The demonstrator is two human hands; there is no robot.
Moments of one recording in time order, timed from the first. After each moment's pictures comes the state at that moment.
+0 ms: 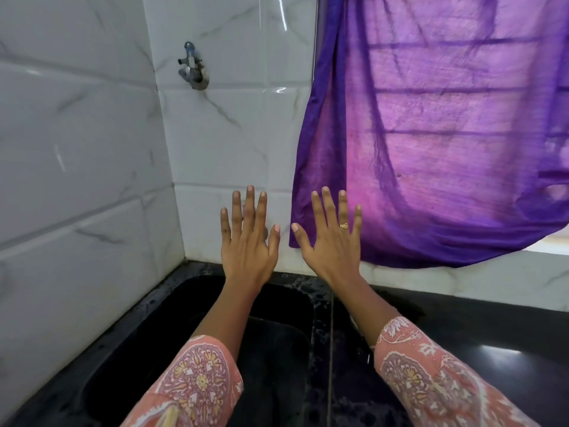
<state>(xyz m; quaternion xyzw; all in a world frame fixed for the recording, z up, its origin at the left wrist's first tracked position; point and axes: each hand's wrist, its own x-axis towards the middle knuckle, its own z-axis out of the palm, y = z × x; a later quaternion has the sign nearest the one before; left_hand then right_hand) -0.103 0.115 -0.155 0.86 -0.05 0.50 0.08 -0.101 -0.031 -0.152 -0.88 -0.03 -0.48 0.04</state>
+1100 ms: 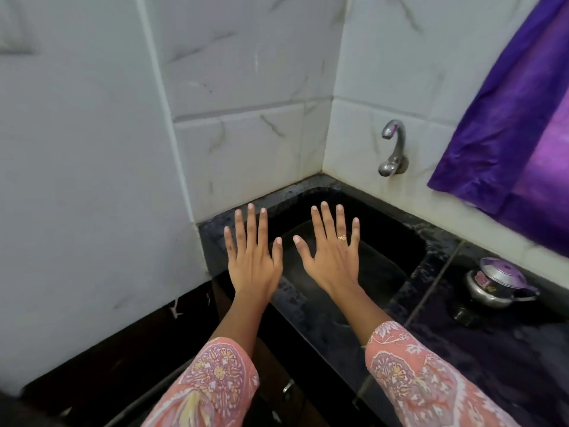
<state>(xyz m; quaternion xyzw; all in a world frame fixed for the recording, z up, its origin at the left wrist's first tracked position) -0.320 0.213 -0.303 0.89 0.29 0.34 0.02 -0.239 0.098 -0.283 -0.91 -0.31 -0.25 0.12</state>
